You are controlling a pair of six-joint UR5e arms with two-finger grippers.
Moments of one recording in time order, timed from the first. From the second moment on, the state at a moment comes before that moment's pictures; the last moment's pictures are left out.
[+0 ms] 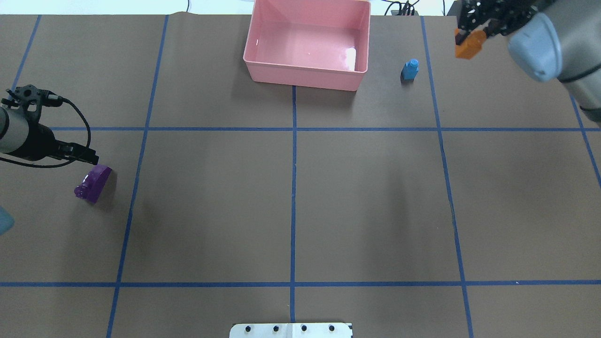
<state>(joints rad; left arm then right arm) -0.88 -1.60 -1.76 -2.09 -2.09 -0.77 1.17 -0.83 1.62 -1.84 2.34 0.70</state>
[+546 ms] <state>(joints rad) -0.83 -1.61 -1.71 -2.09 -2.07 -0.77 1.11 -0.65 1.35 -1.66 2.32 0.70</state>
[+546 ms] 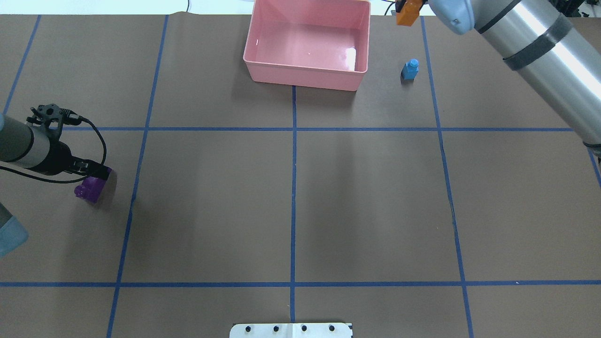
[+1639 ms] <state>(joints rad) -0.81 -1.60 -1.80 -2.00 -2.15 -0.77 1.00 -0.49 0.99 -1.27 2.17 0.70</state>
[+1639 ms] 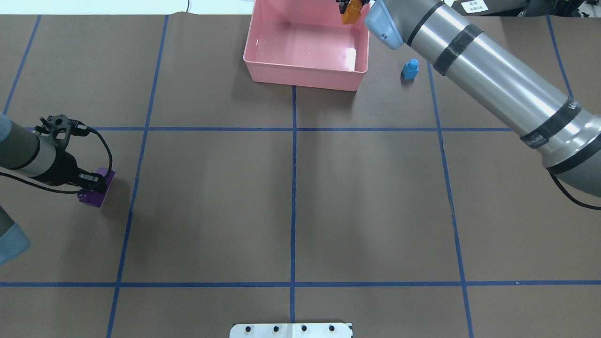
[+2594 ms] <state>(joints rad) -0.88 -1.66 -1.99 -1.79 -2.27 -0.78 0.94 -0.42 0.73 -1.03 2.03 0.88</state>
